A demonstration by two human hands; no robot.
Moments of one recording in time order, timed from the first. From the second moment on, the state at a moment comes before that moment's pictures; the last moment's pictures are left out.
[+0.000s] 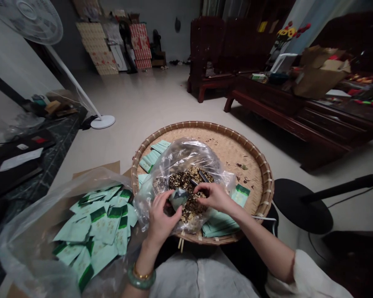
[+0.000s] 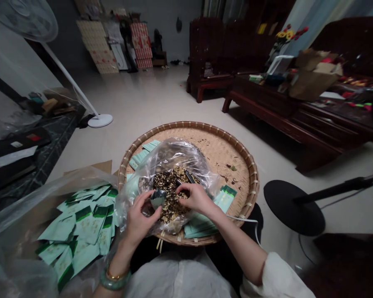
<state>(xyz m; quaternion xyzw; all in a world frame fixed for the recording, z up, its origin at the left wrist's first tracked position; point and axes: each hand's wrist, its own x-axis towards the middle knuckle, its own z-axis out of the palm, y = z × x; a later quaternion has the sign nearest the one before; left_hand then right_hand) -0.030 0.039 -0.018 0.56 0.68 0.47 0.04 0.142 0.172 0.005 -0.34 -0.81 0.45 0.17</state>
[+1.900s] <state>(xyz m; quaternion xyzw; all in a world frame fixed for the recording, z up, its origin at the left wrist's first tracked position) -0.018 0.046 -0.014 0.59 0.67 0.46 0.02 0.119 0.155 0.090 -0.21 -0.94 0.25 0.12</state>
